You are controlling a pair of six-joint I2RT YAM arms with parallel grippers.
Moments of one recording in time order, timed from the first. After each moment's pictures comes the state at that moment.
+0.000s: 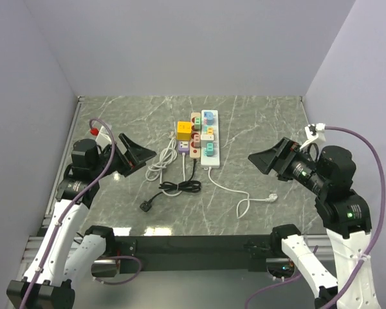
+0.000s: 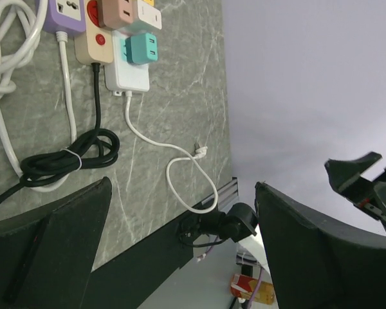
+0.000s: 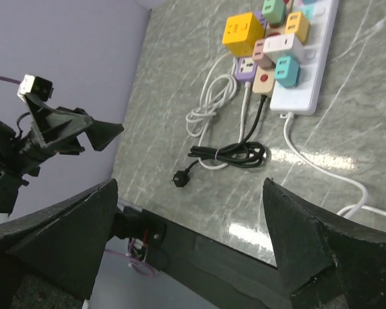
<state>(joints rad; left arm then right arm) -0.14 0.77 0.77 -0.38 0.61 -0.92 0.17 0.66 1.22 -0.90 -0.39 0.65</state>
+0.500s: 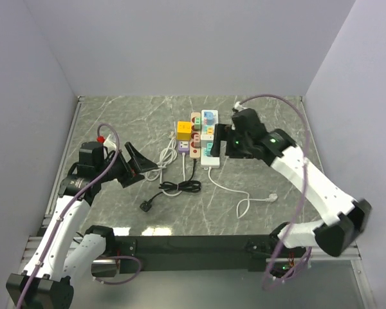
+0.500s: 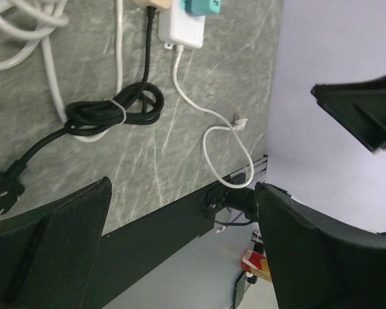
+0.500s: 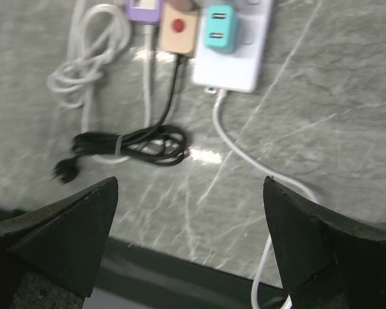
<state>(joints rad) -0.15 0.80 0.77 -0.59 0.58 -0.83 0.60 1.28 1.35 -0.89 0.05 0.56</state>
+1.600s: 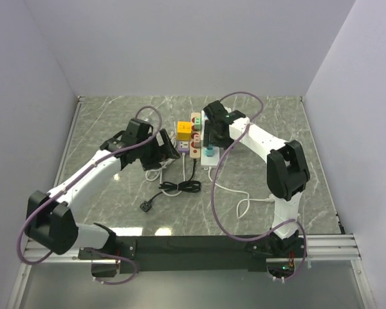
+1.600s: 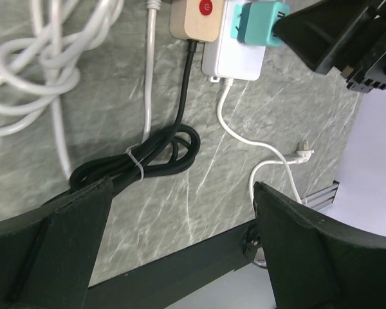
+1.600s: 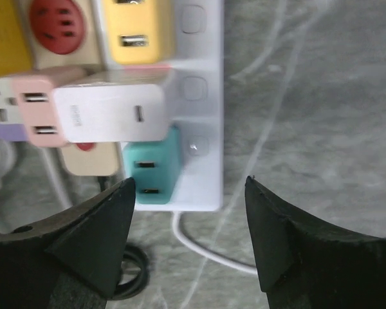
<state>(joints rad) -0.46 1.31 1.06 -0.58 0.22 -0.83 0.54 1.94 1.61 -0.82 0.24 0.57</state>
